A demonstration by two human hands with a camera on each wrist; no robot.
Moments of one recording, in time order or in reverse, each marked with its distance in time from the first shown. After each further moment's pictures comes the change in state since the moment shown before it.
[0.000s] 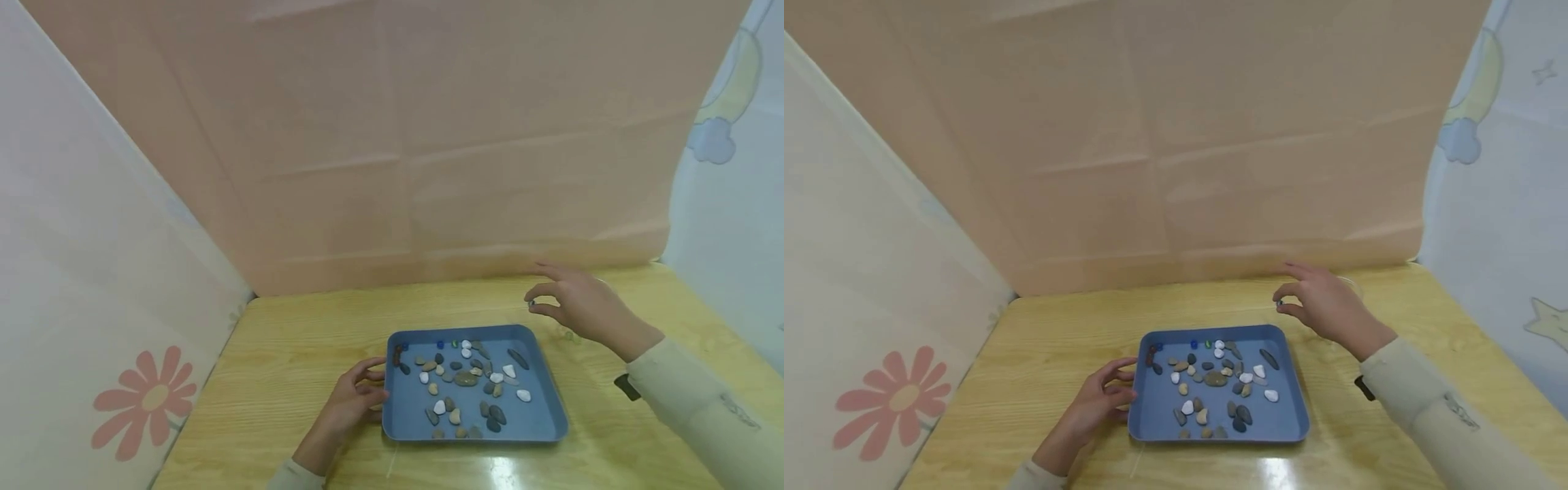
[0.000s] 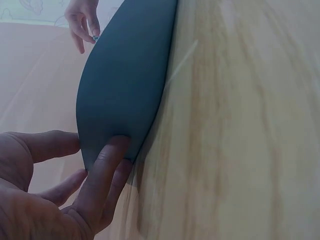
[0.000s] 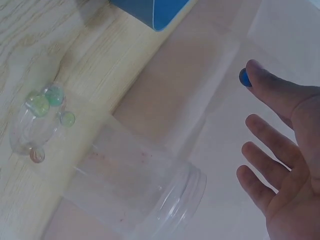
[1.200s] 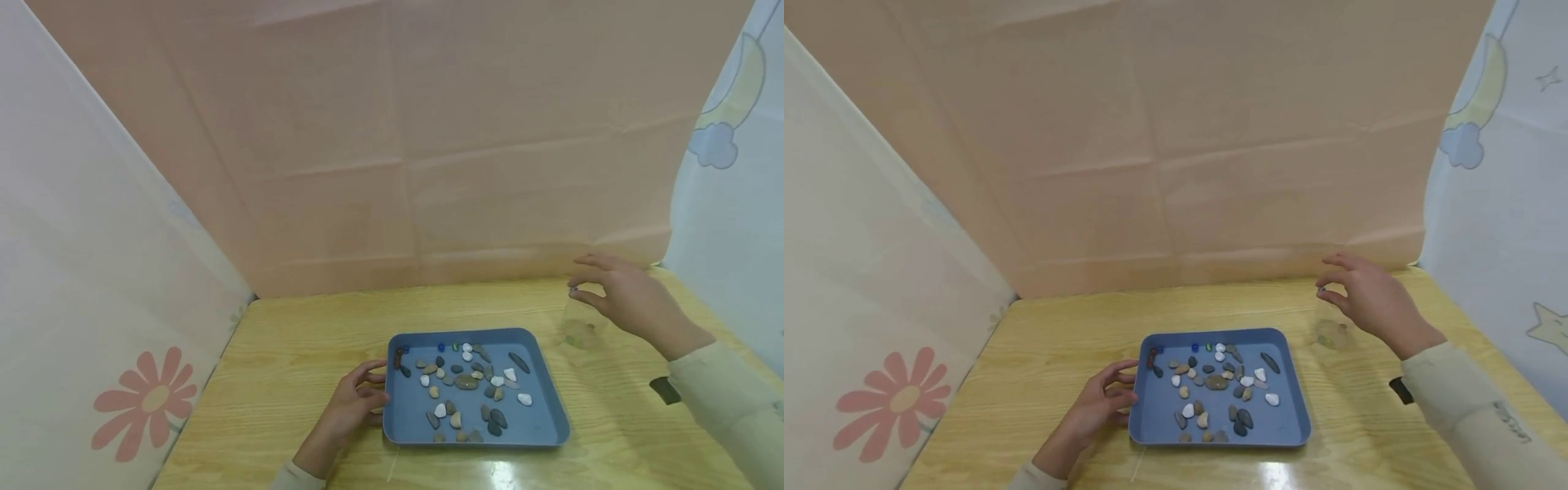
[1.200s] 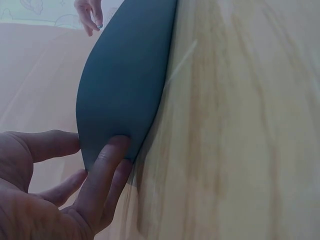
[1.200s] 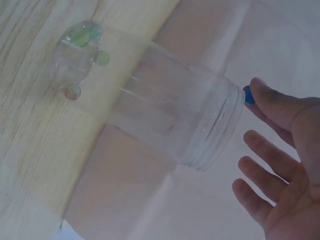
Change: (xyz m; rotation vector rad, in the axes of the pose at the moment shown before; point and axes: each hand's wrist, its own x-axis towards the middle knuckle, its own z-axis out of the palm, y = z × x) left_hand 0.003 0.000 0.004 -0.019 0.003 0.000; right_hand -0.028 0.049 -0.013 0.032 0.094 0.171
